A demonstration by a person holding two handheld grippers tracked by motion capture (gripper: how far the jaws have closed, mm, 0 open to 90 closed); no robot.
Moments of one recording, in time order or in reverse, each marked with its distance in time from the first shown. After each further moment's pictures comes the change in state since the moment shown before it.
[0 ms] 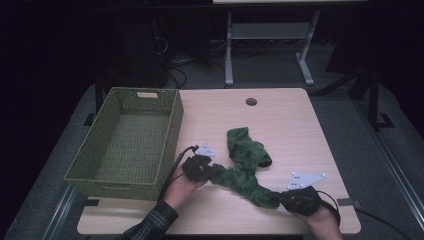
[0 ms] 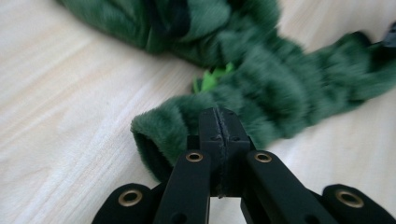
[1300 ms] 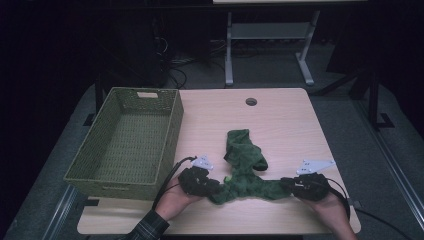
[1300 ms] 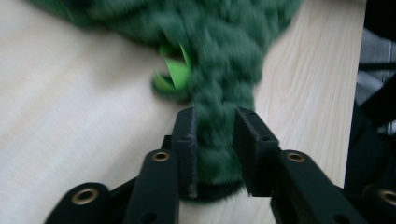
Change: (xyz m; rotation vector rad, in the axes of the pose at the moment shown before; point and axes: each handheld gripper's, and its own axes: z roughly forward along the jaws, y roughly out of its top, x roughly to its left) left arm -0.023 -0.012 -0.026 -0.012 -0.123 0.008; right arm -0.047 0.000 -0.012 0.001 -0.112 0.056
